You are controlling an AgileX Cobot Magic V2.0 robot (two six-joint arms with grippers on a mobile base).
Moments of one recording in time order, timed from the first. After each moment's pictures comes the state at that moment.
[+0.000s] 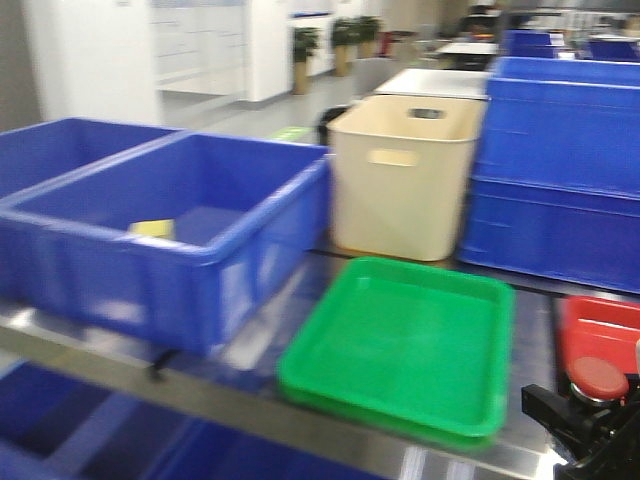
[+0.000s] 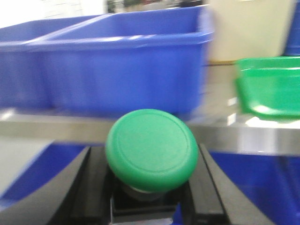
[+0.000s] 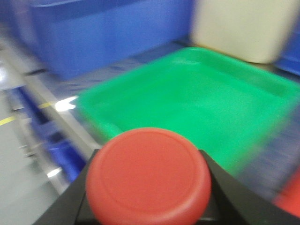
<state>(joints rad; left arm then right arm) -0.21 0.47 -0.35 0.47 0.11 -0.42 0.03 0.96 -0.61 -1.77 -0.39 1.66</state>
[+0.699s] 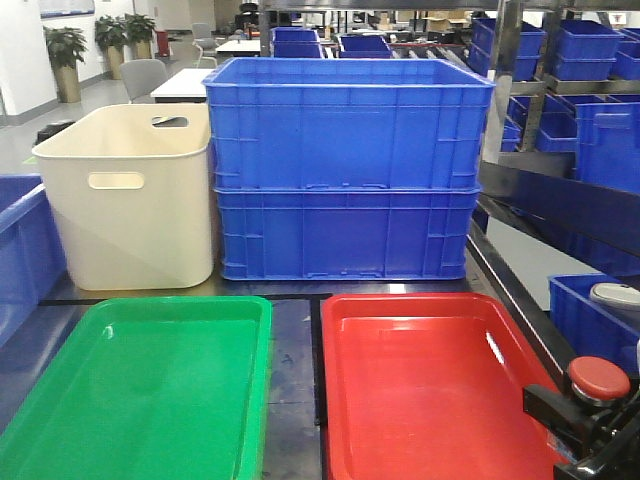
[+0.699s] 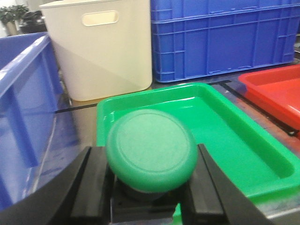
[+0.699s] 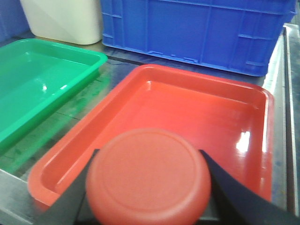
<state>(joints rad) -0.21 0.47 -0.35 0.47 0.11 -0.42 0.03 0.95 -0.61 -1.77 -0.39 1.66</state>
